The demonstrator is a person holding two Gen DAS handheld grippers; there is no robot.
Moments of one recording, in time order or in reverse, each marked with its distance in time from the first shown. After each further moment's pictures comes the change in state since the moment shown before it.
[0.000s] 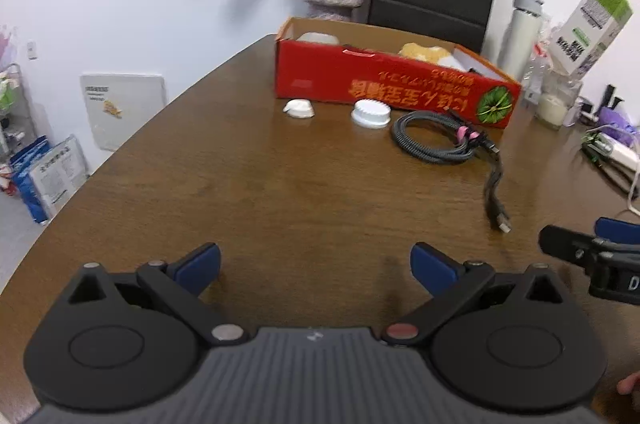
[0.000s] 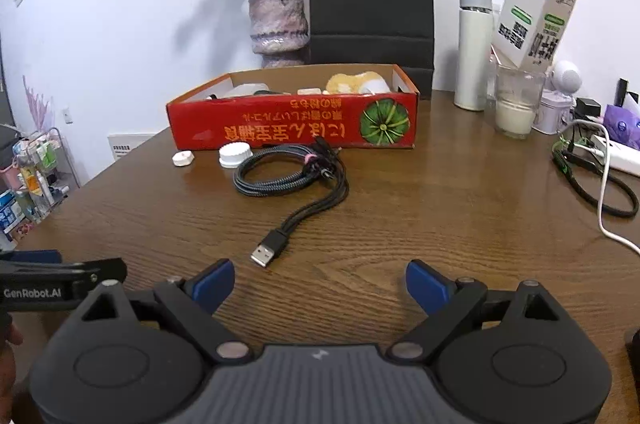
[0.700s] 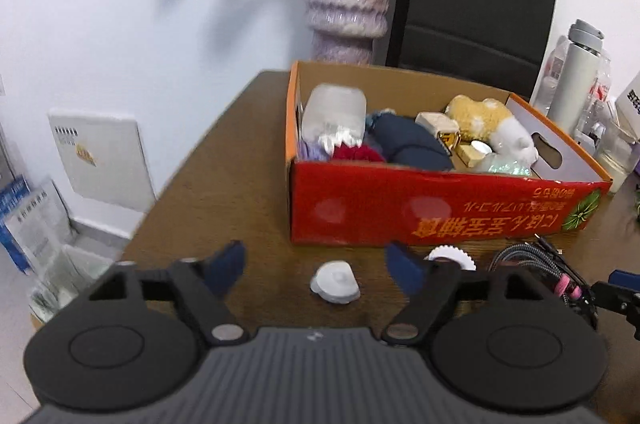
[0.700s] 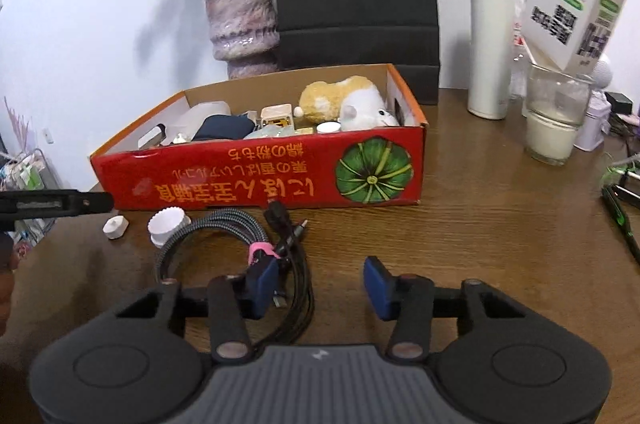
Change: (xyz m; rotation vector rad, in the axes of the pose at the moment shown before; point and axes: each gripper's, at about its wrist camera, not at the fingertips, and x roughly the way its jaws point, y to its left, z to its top) left arm 0.140 0.034 0.130 0.017 -0.001 -0.014; right arm 0.113 -0.038 0.077 0.060 0.036 0.015
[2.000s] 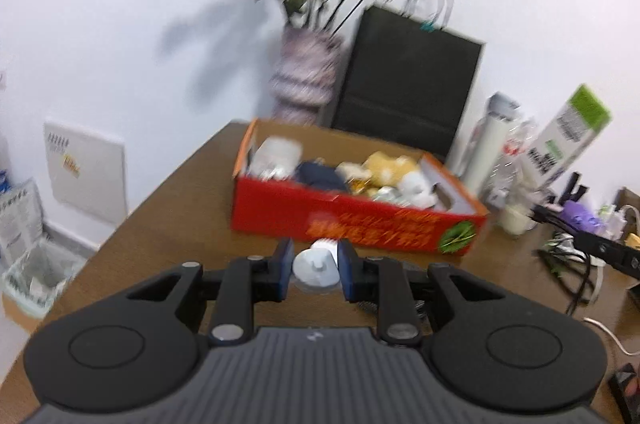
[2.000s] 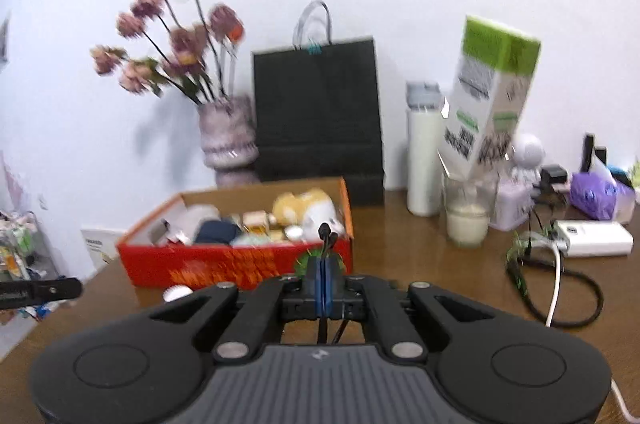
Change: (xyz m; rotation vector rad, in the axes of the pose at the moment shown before) left arm -0.145 -0.040 -0.041 -0.072 -0.209 -0.119; right arm -0.134 -0.015 0.006 0.003 -0.297 -0.065
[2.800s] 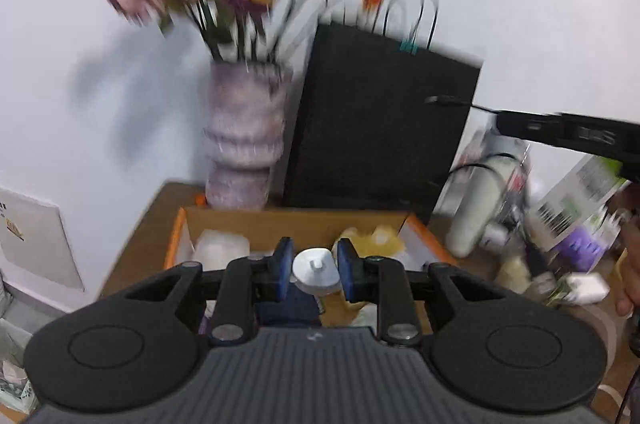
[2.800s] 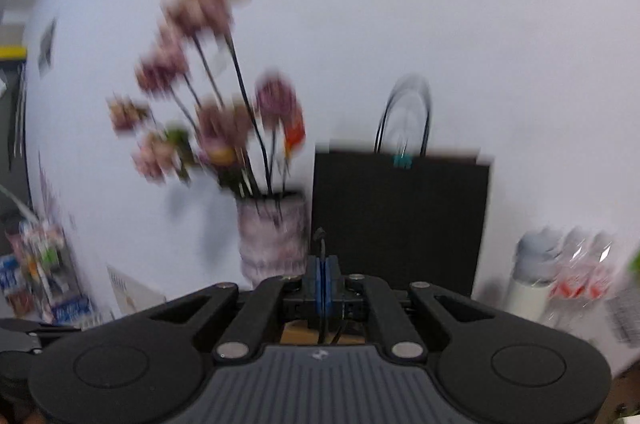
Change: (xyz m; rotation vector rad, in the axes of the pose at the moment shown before) left arm 0.159 -0.028 0.127 0.091 0.082 -0.098; right arm 0.167 0.043 0.174 -0.134 -0.027 0.167
